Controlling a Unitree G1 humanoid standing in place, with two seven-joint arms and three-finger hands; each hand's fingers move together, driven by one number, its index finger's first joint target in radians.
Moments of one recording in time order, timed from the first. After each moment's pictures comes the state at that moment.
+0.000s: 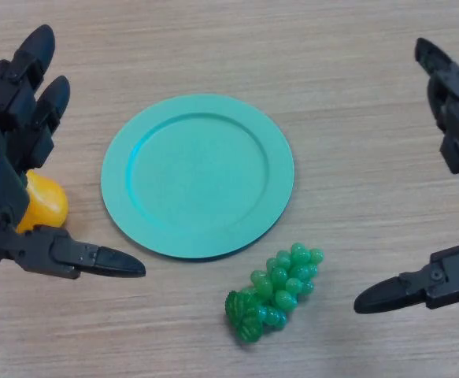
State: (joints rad) left arm -0.01 0.27 0.25 -0.73 -0.22 0.44 -0.23; right arm 0.03 -0.23 -0.06 -0.88 0.01 0.50 0.24
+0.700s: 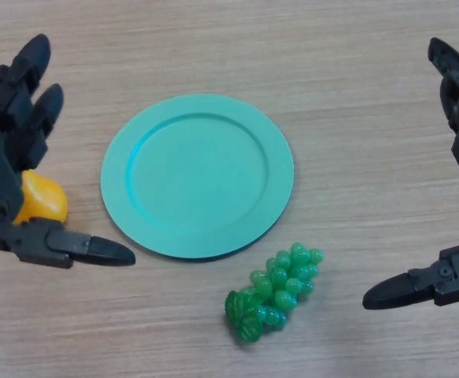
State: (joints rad) left arm -0.05 0.31 0.26 -0.59 -0.21 0.40 -0.22; right arm 0.03 -0.23 -0.08 -0.86 0.01 0.50 0.25
